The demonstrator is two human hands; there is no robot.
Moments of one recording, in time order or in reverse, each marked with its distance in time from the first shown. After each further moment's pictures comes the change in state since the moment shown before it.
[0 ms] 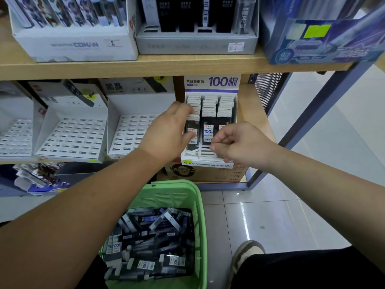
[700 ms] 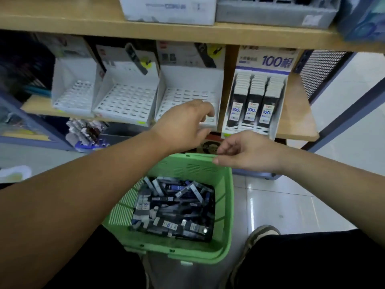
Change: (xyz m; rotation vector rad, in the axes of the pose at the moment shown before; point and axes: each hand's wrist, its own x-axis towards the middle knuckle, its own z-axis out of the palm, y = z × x) left_hand -0.067 -0.013 -0.055 0.046 -0.151 0.007; right_hand -0.030 -0.027 0.061 -0.197 -0.322 -0.085
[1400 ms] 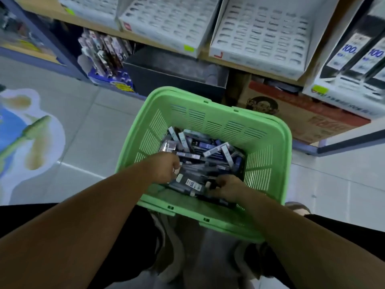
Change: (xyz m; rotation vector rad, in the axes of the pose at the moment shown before) left_hand -0.231 -0.144 0.168 -0.202 -0.729 -0.644; right_hand 0.077 0.117 0.280 -0.265 -0.434 0.428
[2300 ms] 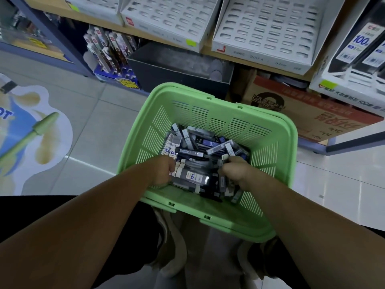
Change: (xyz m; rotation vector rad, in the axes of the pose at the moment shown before) left_hand 0.004 -0.025 0.030 -0.145 -0.071 -0.133; right_hand 0.009 -0.014 -0.029 0.663 0.038 0.176
